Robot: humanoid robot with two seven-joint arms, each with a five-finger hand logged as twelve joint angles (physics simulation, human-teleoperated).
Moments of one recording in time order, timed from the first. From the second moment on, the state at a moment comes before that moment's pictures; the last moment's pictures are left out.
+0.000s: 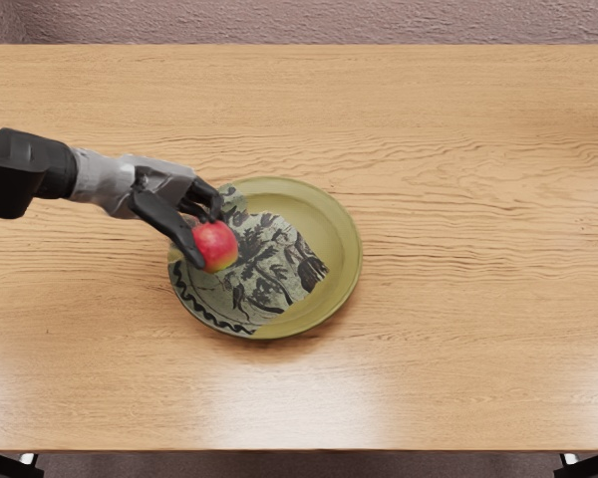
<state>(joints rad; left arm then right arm) -1.10 0.76 -0.45 -1.42 0.24 -0.52 0.61 -0.13 0.00 0.07 0.19 -0.04 0.12 -0.05</state>
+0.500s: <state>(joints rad) -1.08 0.65 -0.43 -1.41 0.25 -0.50 0.61 -0.13 0.00 0.07 0.19 -0.04 0.12 -0.05</state>
